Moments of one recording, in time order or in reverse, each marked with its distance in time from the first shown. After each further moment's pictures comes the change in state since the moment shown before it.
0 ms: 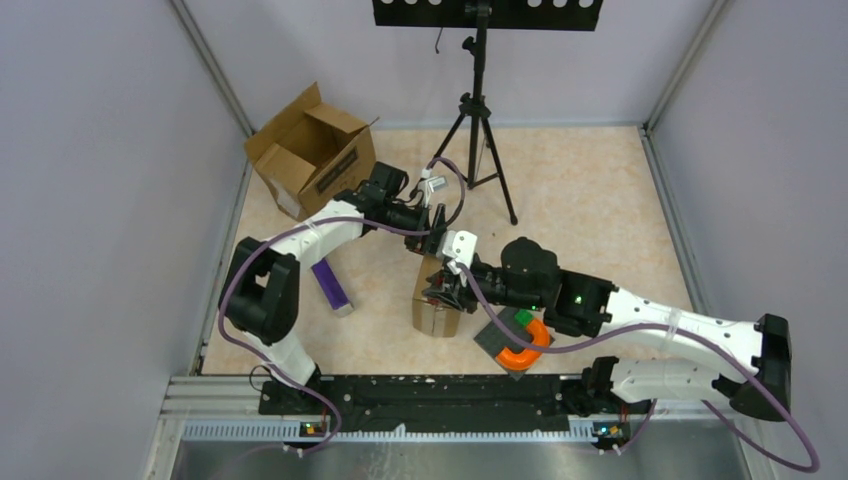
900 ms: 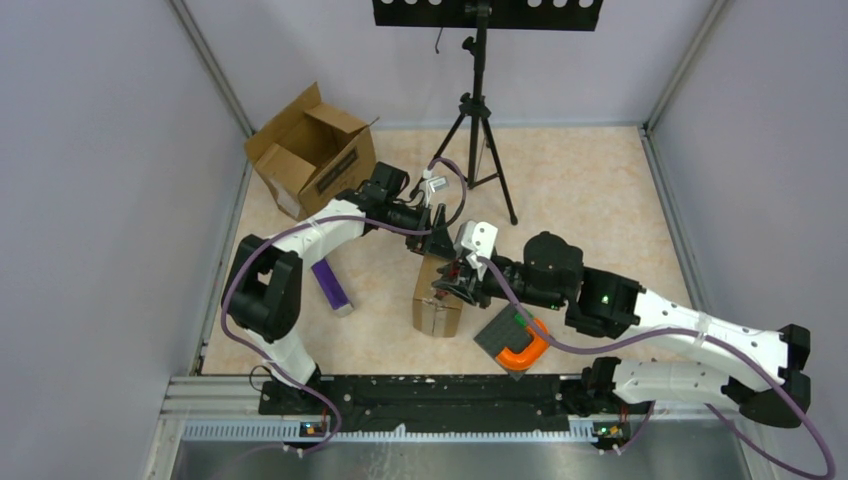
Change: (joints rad) left arm 0.002 0.021 0.006 0.002 0.036 0.003; right arm 0.012 -0.076 0.089 -0.117 0.048 -0.013
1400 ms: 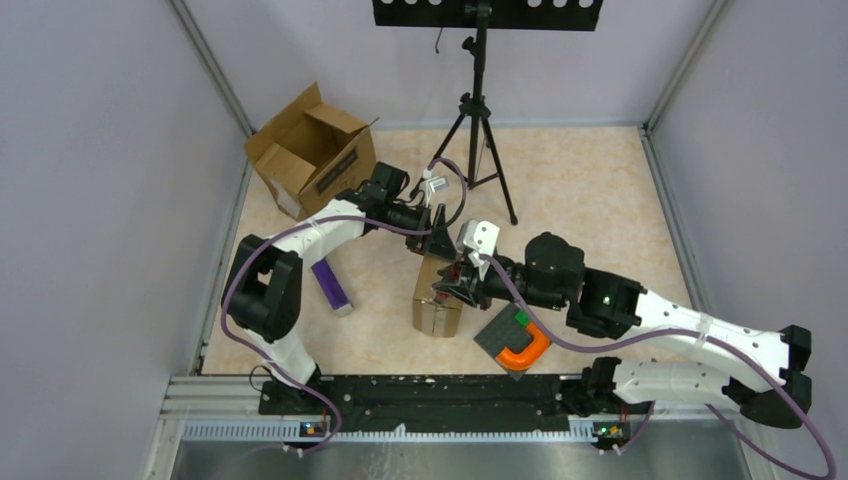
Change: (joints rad) left arm 0.000 0.000 0.000 0.000 0.000 0.000; right arm 0.000 -0.008 -0.002 -0.004 -0.004 0.036
